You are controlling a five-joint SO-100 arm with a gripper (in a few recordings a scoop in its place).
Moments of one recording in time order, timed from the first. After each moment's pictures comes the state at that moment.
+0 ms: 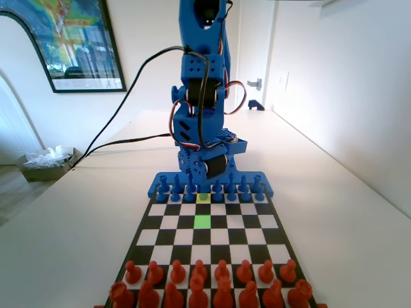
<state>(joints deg) 7.6 99.6 150.8 31.6 -46.3</state>
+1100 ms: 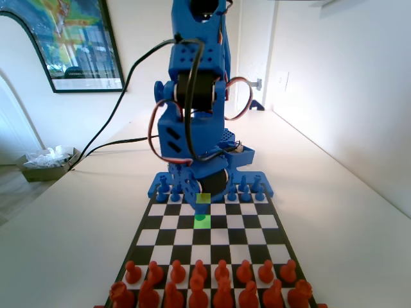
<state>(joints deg) 6.6 80.5 123.8 40.2 -44.8</state>
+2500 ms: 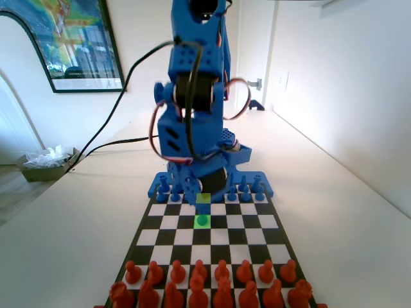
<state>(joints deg) 6.3 91.8 123.3 51.9 -46.3</state>
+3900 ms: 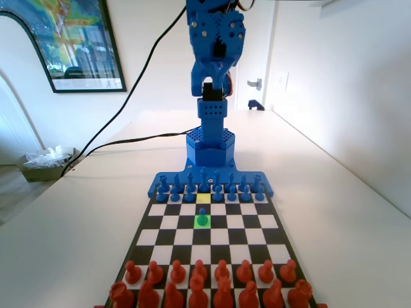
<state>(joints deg) -4.7 156.9 121.2 99.8 -94.4</state>
